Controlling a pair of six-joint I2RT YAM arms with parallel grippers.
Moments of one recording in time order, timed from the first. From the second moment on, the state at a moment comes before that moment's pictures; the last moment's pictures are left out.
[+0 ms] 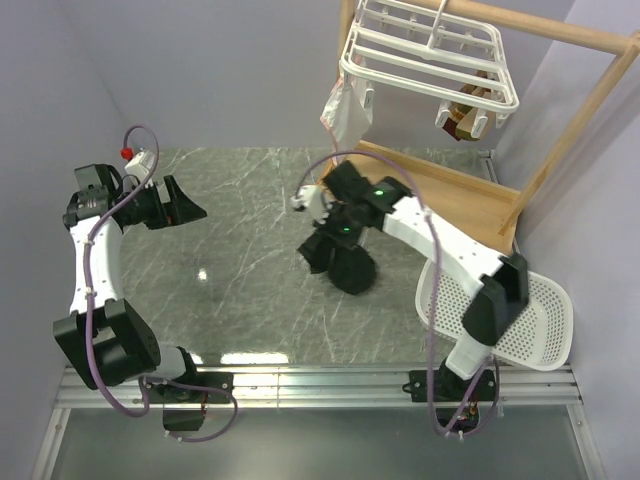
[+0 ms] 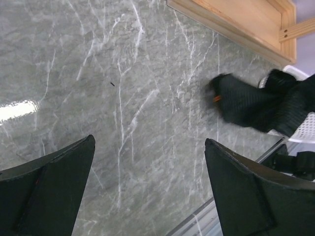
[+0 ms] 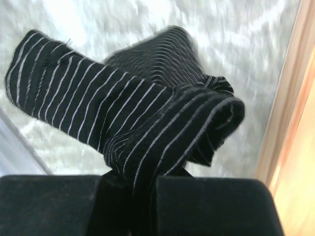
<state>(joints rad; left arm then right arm) 0.38 1.35 1.26 -0.79 0.89 0.09 0.69 1.61 1.57 -1.02 -0.14 -0.45</state>
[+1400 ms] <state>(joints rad) -0.18 1.52 1.04 -0.75 0.67 0.37 0.70 1.63 1.13 -0.79 -0.49 -0.06</state>
